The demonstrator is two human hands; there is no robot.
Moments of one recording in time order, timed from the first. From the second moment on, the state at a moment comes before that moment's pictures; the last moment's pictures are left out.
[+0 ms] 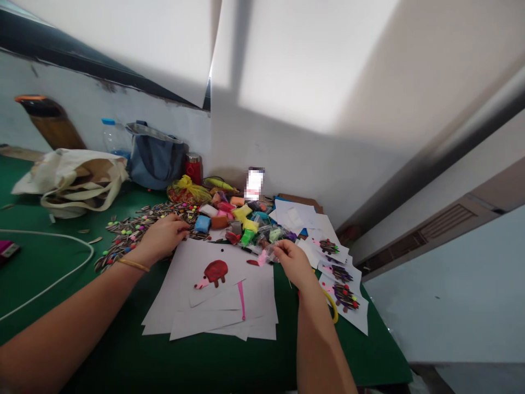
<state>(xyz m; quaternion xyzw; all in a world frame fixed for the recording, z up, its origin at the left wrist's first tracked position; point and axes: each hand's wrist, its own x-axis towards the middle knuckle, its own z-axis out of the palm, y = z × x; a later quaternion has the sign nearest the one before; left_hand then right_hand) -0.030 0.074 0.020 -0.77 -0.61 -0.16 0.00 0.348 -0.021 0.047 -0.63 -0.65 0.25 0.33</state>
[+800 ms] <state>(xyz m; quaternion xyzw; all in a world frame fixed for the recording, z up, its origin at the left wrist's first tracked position) 0.036 0.018 0.009 -0.71 -0.48 -0.34 -0.38 0.228 -0.006 -0.003 -0.49 -0.59 0.44 0.47</state>
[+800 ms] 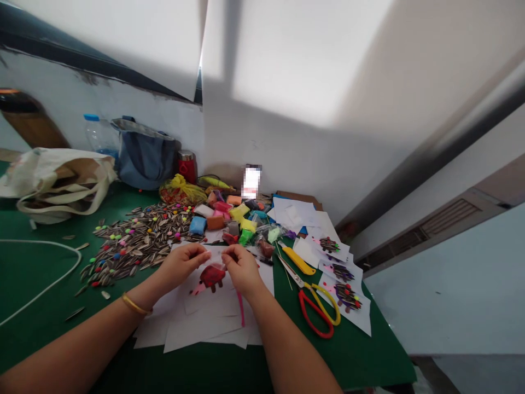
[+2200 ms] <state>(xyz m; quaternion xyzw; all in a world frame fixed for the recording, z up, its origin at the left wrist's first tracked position) 0.044 -0.006 0.001 -0.77 -0.42 -0.39 -0.27 0.219 -0.026 0.003 -0.42 -0.54 0.57 0.45</state>
